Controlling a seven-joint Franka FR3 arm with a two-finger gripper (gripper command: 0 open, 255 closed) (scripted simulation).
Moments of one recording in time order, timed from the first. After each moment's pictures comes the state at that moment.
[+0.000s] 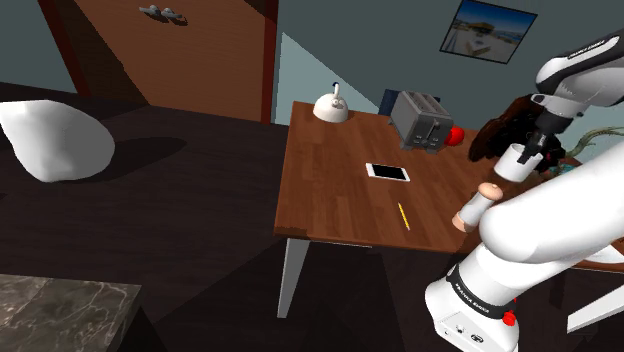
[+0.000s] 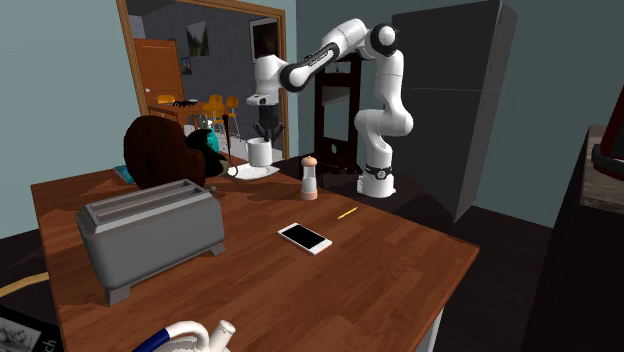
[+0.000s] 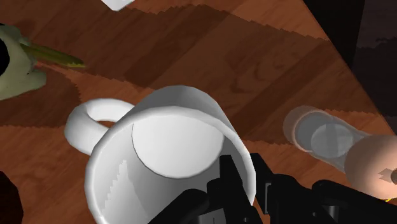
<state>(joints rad) -0.55 -0.21 -0.85 -2.26 -0.22 2.11 -1.40</state>
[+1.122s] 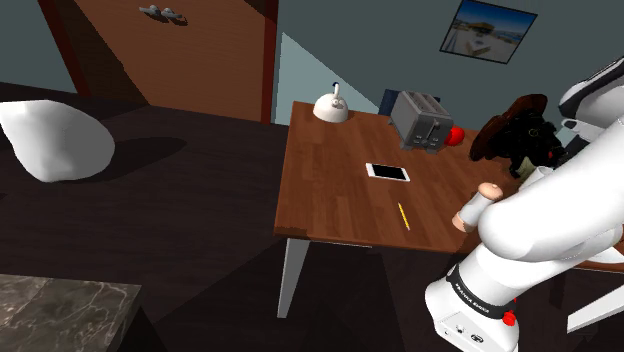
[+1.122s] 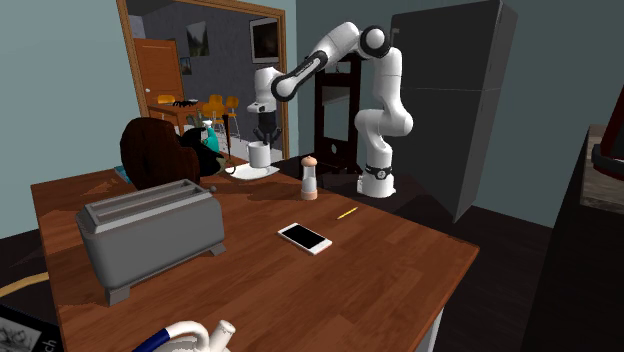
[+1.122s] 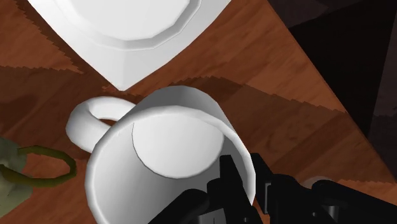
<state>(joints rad) -0.59 -0.07 -1.05 -2.26 -0.11 2.23 -1.69</state>
